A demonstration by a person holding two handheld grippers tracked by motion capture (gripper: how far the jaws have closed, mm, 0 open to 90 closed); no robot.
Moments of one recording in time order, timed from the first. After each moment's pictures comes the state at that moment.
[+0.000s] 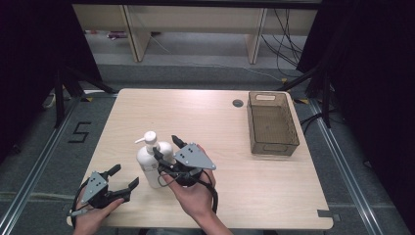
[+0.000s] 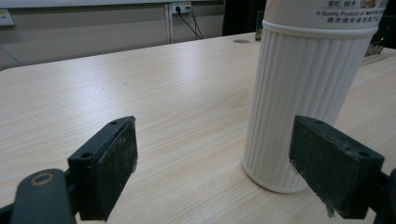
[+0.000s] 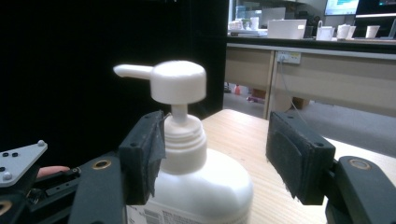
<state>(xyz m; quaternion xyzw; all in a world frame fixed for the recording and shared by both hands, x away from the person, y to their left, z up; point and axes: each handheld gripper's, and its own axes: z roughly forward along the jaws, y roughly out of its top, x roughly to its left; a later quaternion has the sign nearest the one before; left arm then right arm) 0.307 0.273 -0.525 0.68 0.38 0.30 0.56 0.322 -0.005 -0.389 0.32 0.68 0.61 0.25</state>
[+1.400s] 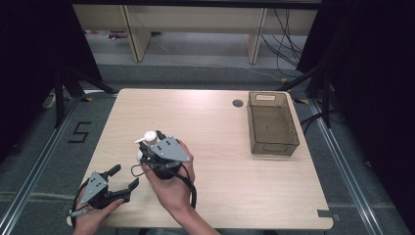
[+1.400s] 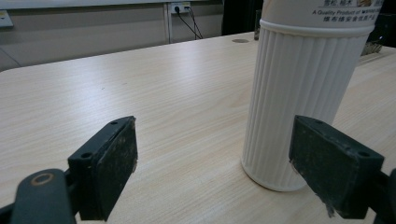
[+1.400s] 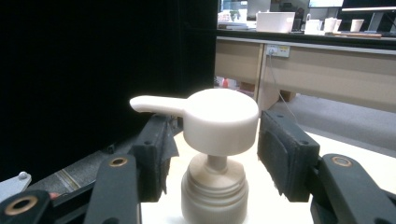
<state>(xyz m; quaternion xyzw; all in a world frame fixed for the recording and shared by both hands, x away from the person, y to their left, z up) 0.308 0.273 -0.525 0.67 0.37 0.30 0.56 0.330 0.040 -0.378 0.34 0.69 0.58 0.28</state>
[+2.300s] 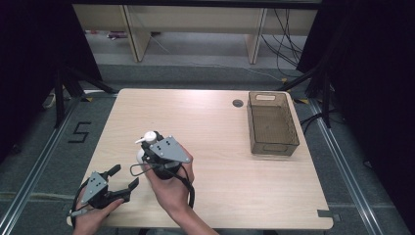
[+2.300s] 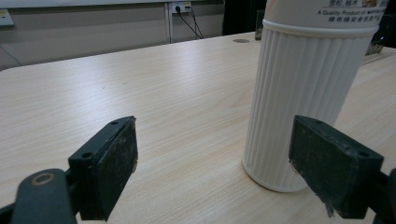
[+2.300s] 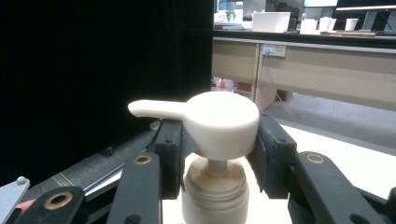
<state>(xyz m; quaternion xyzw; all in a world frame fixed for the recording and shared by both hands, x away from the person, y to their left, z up) 0.307 0.273 -0.525 0.67 0.37 0.30 0.56 0.330 0.042 -0.378 0.35 0.68 0.59 0.27</state>
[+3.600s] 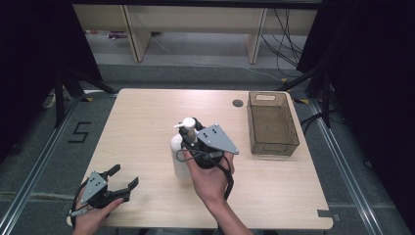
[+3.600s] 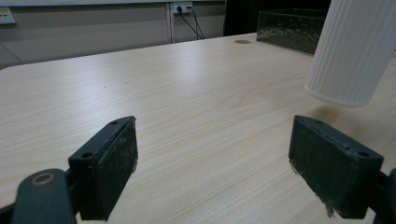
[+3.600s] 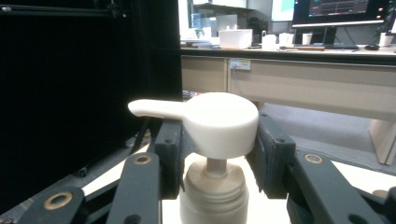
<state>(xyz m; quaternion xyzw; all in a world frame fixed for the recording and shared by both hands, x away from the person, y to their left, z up) 0.308 0.274 -0.525 0.67 0.38 0.30 0.57 0.338 -0.046 -0.344 0.38 0.64 0.59 0.31</state>
